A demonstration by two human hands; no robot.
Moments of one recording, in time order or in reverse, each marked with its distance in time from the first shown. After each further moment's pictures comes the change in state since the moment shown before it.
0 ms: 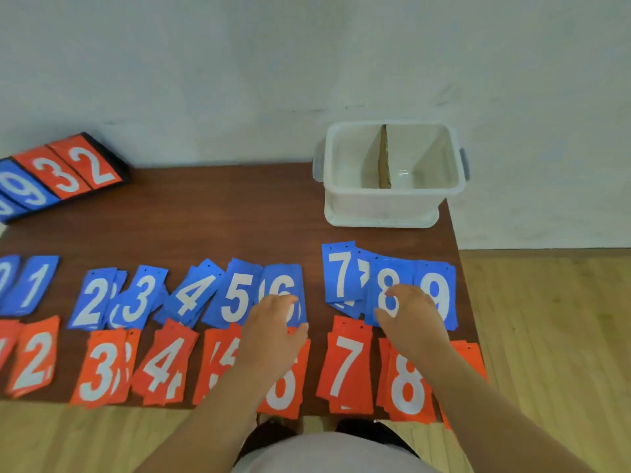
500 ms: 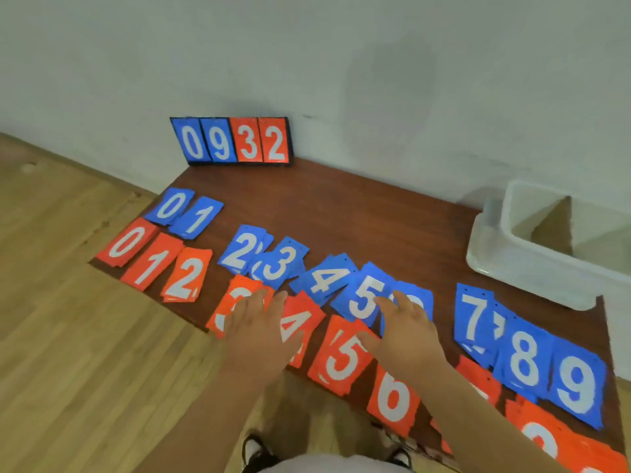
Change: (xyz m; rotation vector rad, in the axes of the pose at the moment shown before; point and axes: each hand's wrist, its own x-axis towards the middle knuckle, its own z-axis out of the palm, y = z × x) left_hand -0.100 -0.227 -0.103 0.268 0.404 -0.207; right_hand -0.087 -0.224 0.117 -0.434 -0.133 -0.491
